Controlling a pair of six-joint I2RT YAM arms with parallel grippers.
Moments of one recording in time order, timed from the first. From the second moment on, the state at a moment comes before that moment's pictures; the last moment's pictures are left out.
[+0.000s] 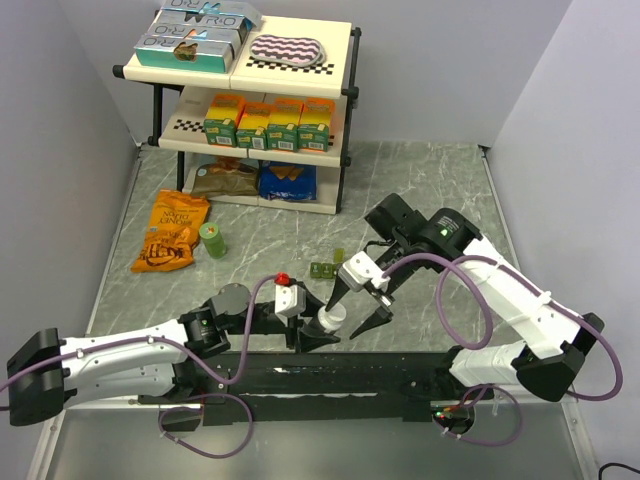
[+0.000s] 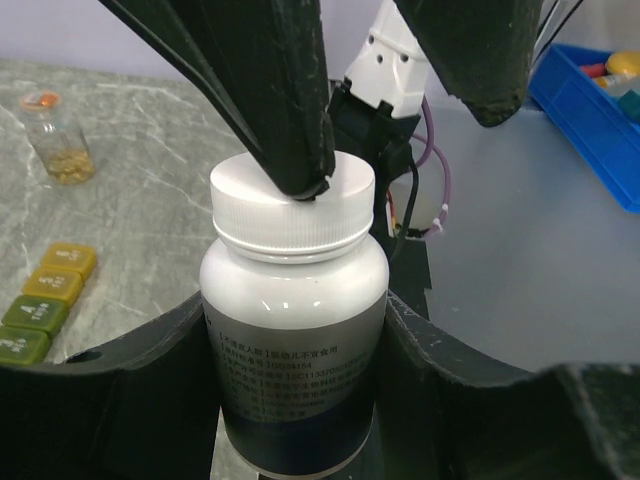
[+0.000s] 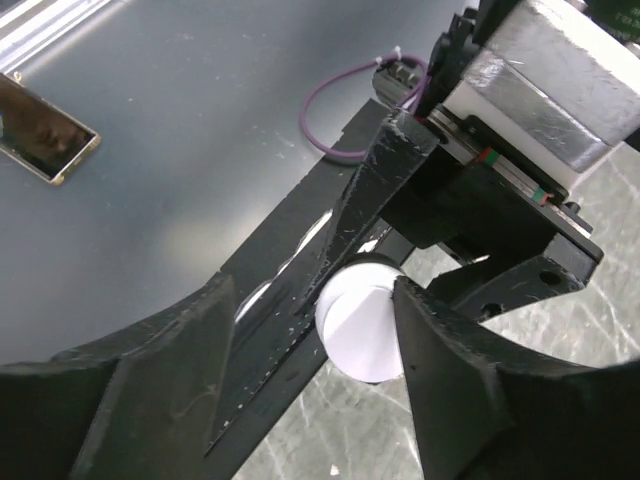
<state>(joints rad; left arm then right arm) -1.15 0.91 0.44 0.51 0.40 -0.13 0.80 1.26 1.45 -1.35 -1.18 -1.24</state>
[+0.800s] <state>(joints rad) -1.02 0.98 0.44 0.55 0.54 -0.14 0.78 1.30 1.41 -1.20 -1.05 -1.13</state>
